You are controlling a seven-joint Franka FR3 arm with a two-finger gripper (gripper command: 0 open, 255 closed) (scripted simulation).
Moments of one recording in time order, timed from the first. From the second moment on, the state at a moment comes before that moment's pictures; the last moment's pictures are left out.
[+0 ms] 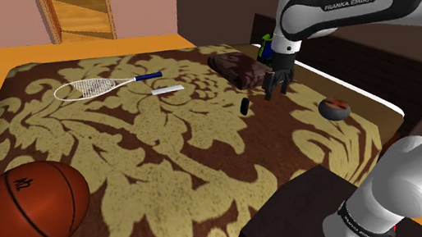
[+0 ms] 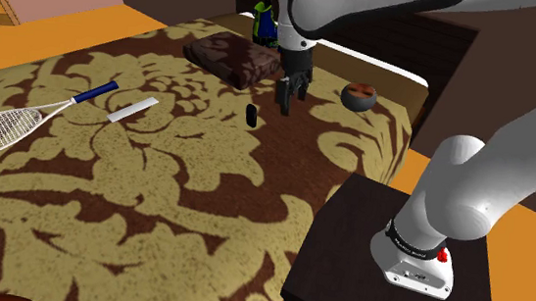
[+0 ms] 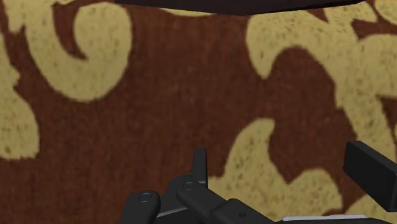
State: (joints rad) arm -0.04 -0.38 -0.11 -2.30 -0.02 1.81 -0.06
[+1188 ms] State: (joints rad) arm -0.13 0.28 -0.20 -1.87 0.07 2.05 -0.14
